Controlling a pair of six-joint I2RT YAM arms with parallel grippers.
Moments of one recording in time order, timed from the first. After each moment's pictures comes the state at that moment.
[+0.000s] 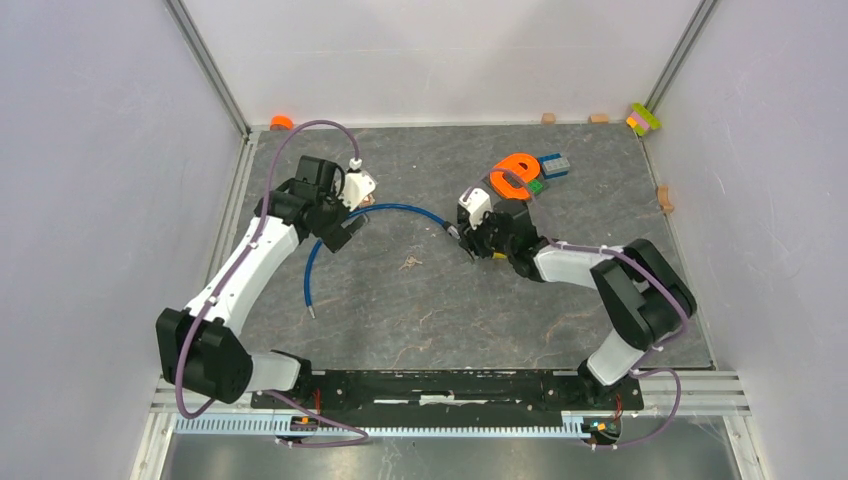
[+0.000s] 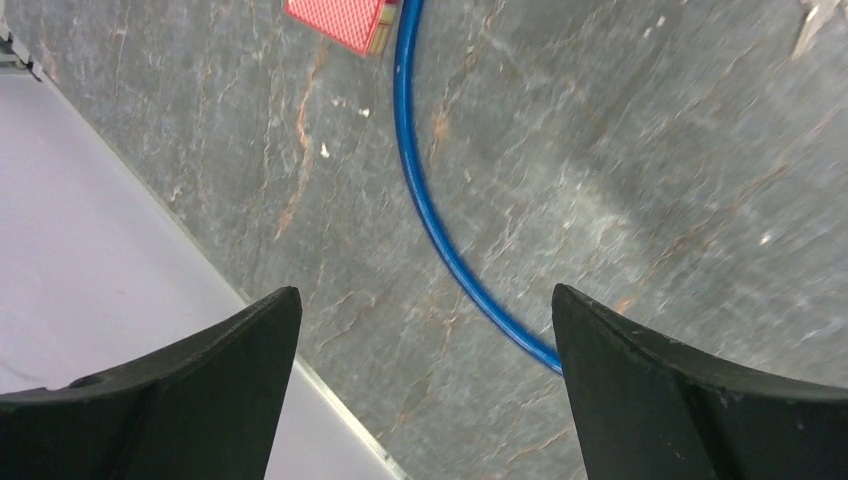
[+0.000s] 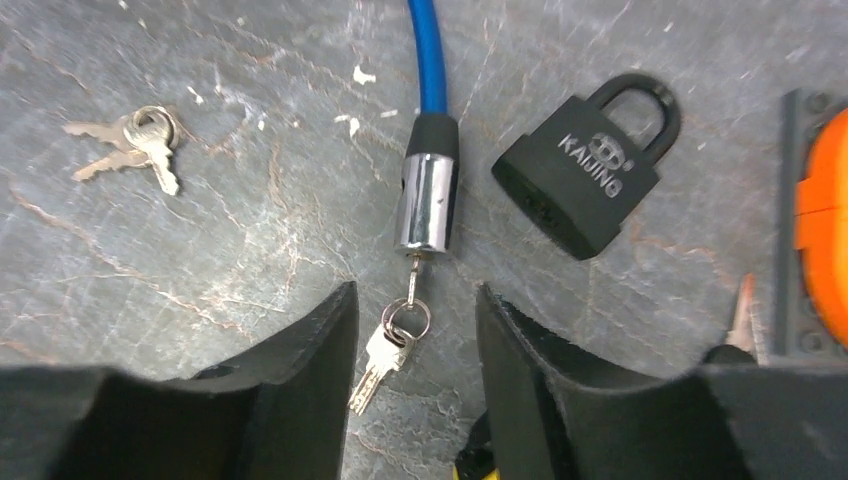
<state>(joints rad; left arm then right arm) -0.30 1.34 1.17 -0.81 -0.13 0.63 0.54 1.69 0.74 0.39 -0.20 -0.19</state>
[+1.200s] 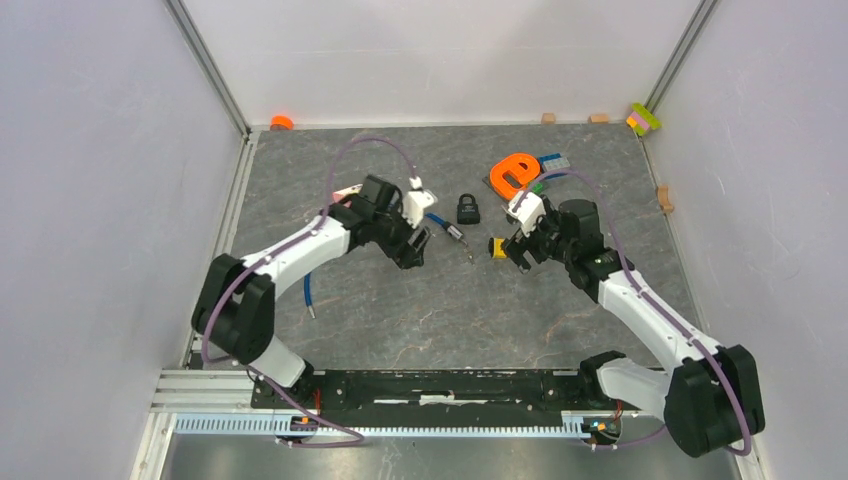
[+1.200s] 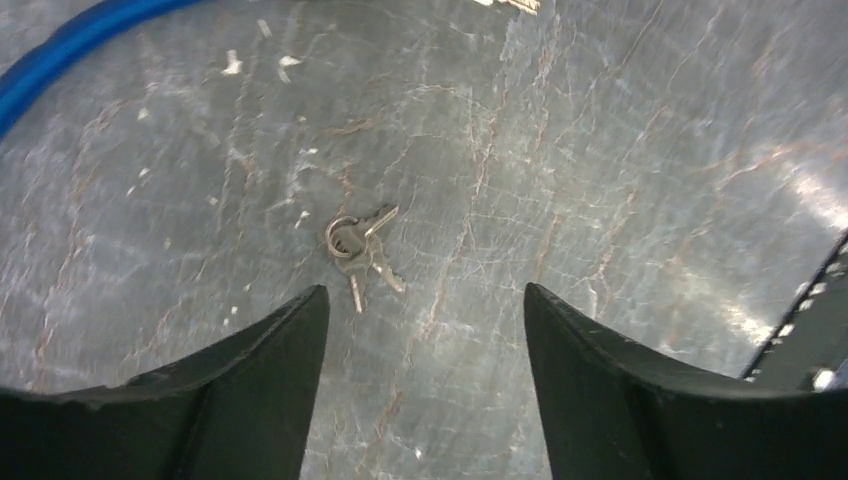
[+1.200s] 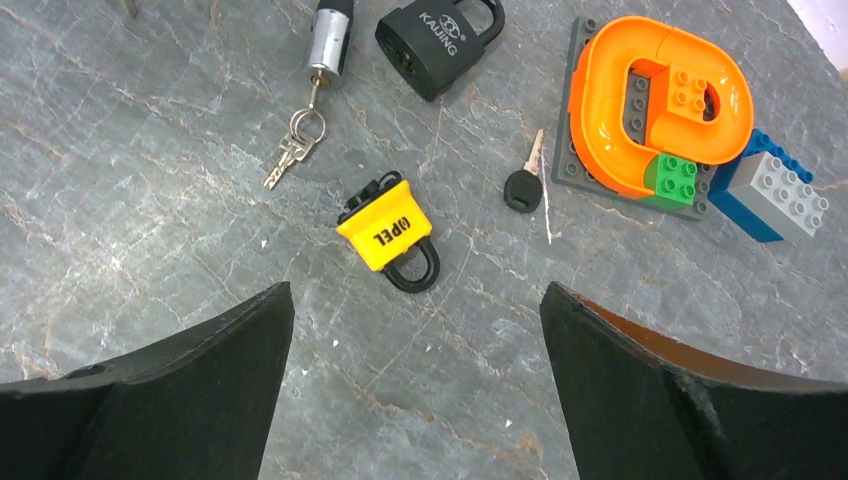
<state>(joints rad) -0.50 1.53 1.06 -0.44 0.42 0.24 0.32 1.11 0.66 -0.12 -0.32 -0.50</state>
